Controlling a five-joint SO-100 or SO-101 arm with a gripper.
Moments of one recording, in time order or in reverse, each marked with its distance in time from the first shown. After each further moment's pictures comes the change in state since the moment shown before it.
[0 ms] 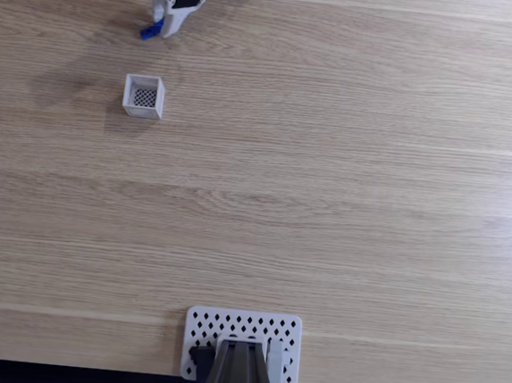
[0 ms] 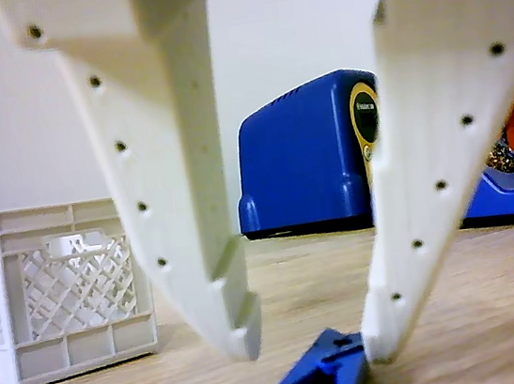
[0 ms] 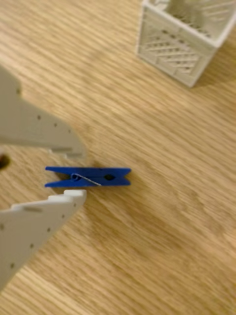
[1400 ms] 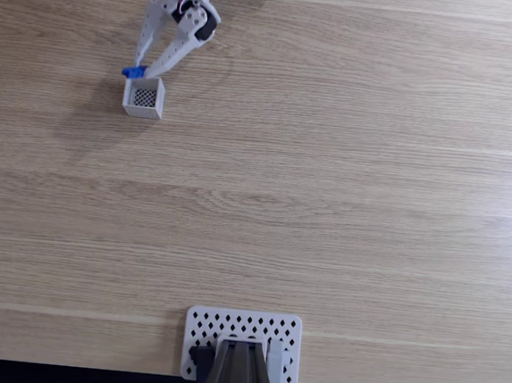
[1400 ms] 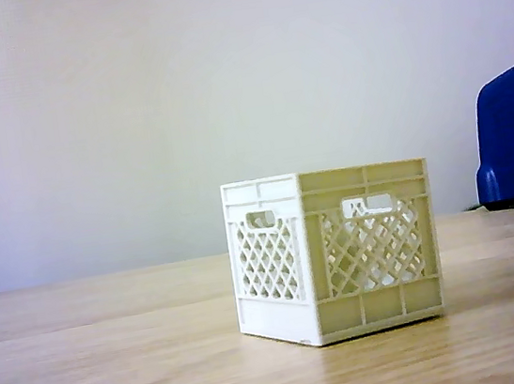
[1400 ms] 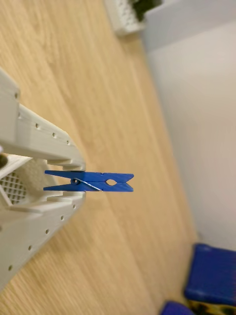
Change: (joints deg) arm -15.2 -12.0 11.1 -75.1 -7.6
